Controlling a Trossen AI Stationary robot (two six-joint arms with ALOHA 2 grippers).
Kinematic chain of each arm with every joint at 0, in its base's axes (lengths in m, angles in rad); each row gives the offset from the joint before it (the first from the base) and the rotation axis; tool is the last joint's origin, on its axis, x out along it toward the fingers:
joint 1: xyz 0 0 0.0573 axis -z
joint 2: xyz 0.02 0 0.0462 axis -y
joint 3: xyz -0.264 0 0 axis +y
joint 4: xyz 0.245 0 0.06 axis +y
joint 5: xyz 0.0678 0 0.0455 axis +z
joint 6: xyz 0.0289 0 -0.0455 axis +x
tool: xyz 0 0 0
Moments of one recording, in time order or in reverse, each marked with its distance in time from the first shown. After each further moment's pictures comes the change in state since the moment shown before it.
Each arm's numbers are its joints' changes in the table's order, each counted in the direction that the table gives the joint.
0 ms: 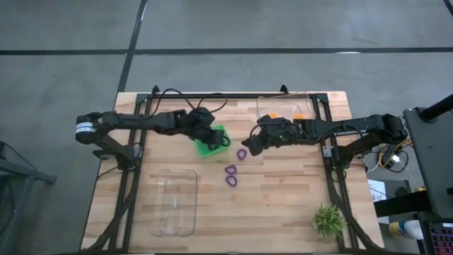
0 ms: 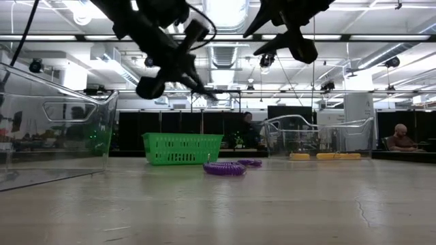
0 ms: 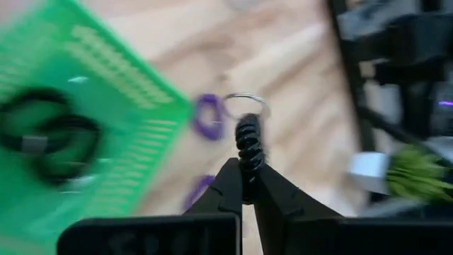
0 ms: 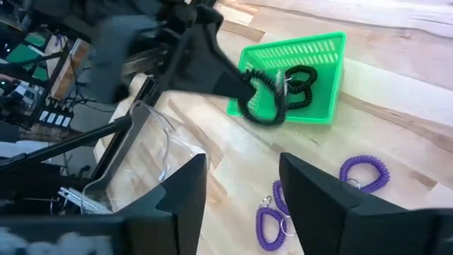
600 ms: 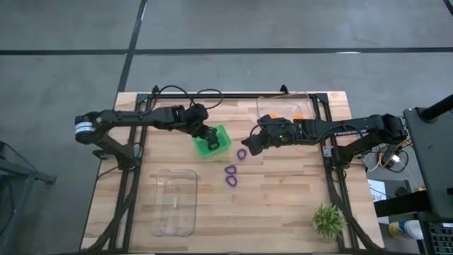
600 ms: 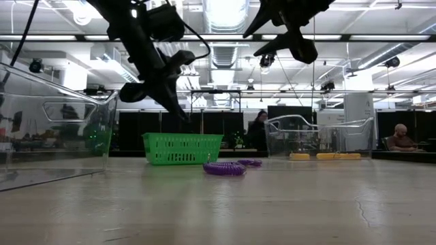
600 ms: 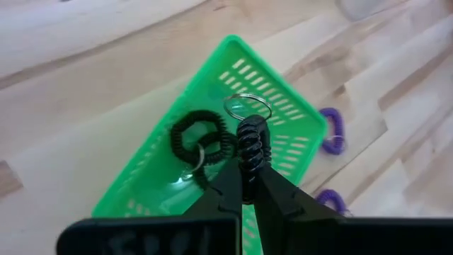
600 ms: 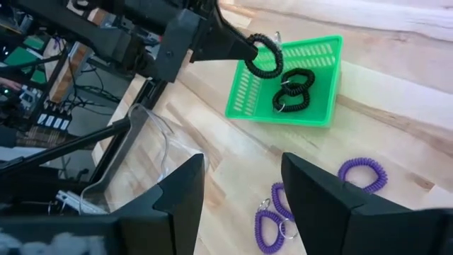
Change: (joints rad) left arm -0.081 0.010 0.002 0.242 0.160 0.193; right arm 0.000 0.000 0.000 -0.001 -0.014 0.004
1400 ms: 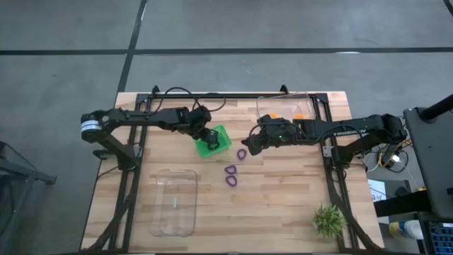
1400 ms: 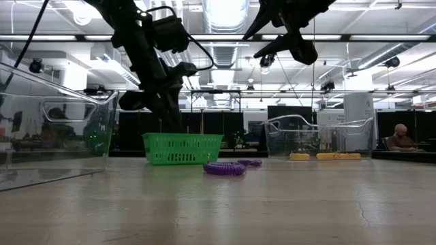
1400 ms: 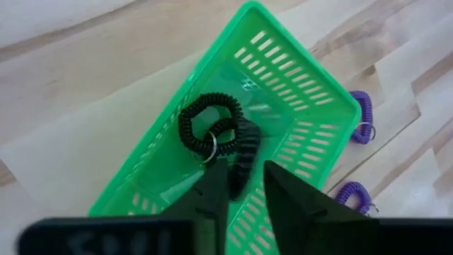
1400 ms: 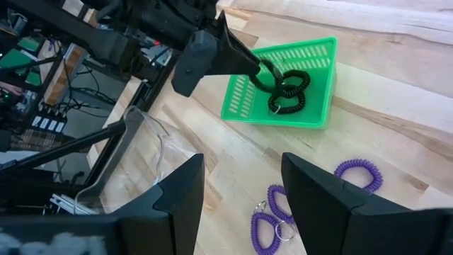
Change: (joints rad) left arm -0.002 -0.068 0.002 0.005 -0.030 0.013; right arm 0.000 -0.005 0.002 0.000 -0.012 0.000
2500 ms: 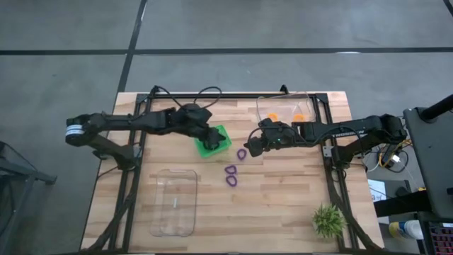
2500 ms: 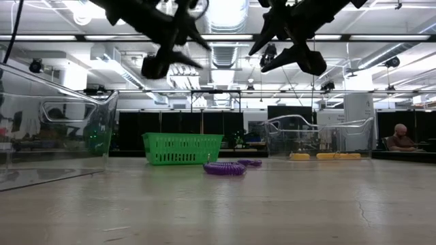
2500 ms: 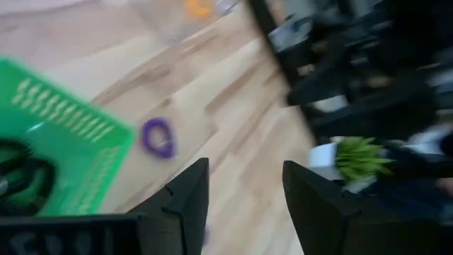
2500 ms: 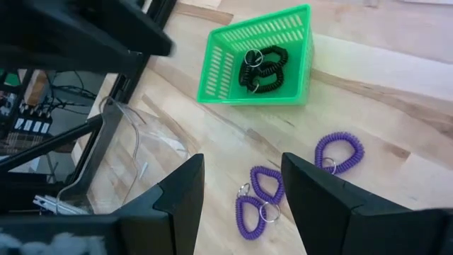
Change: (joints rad) left arm 0.105 0.174 0.000 -0.313 -0.143 -0.118; right arm -0.001 0.000 0.064 0.004 0.012 0.069
